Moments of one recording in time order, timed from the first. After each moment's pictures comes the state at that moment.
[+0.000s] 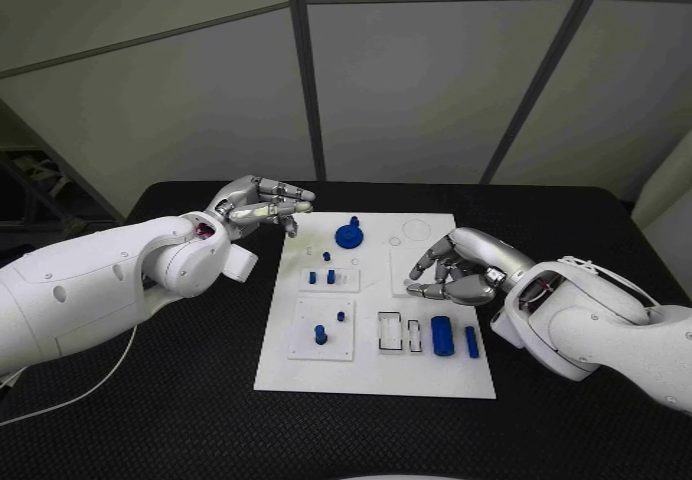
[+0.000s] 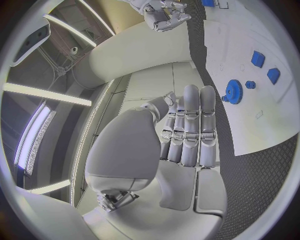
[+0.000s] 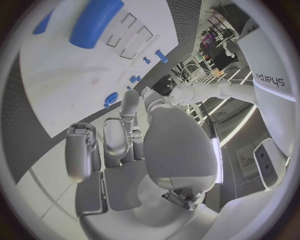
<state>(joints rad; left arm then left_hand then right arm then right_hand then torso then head) 1.23 -0.85 0.01 1.39 -0.22 -0.11 0.27 1.40 -0.15 0.47 -0.03 0.09 1.08 0.16 0.07 0.15 1.20 0.08 0.16 0.10 1.29 0.00 0.68 0.51 0.19 1.11 0.10 0.67 0.83 1.09 -1.06 0.06 1.89 -1.33 -0.41 -0.25 1.30 -0.17 0.11 0.25 0.26 1.15 0.05 0.16 0.20 1.44 -0.03 0.73 0.67 1.47 -0.09 1.27 1.03 0.03 1.47 0.02 1.51 1.31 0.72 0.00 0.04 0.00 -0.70</state>
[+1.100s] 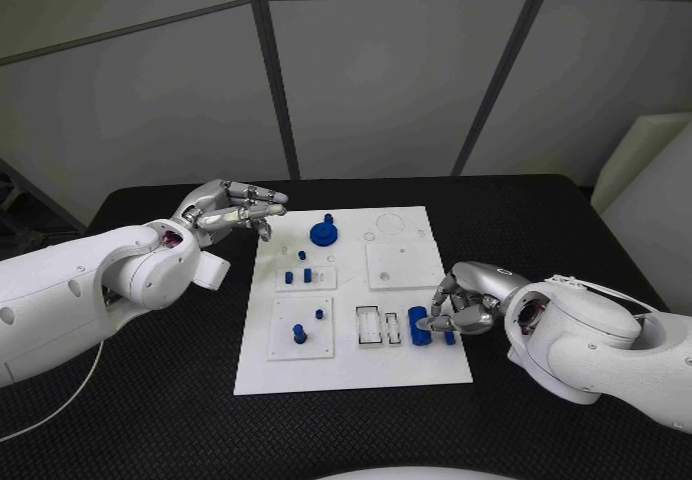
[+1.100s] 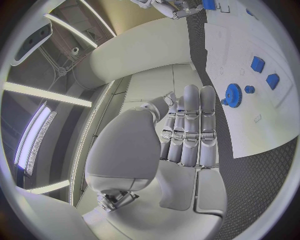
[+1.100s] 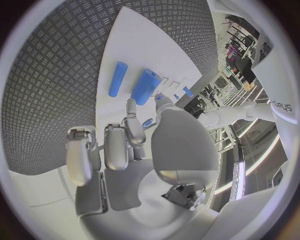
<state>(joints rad) 1.22 -0.87 0.00 1.41 -0.22 -0.11 0.27 1.40 -0.15 0.47 -0.03 0.09 1.08 0.16 0.07 0.15 1.20 0.08 0.16 0.10 1.29 0.00 0.68 0.51 0.19 1.11 0.10 0.67 0.83 1.03 -1.13 0.03 1.99 -1.51 -0.26 -0.62 1.16 -0.16 0.02 0.29 0.25 1.09 0.05 0.19 0.49 1.41 -0.02 1.21 1.20 1.47 -0.09 1.41 1.25 0.01 1.47 0.02 1.57 1.31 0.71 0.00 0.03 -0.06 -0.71</state>
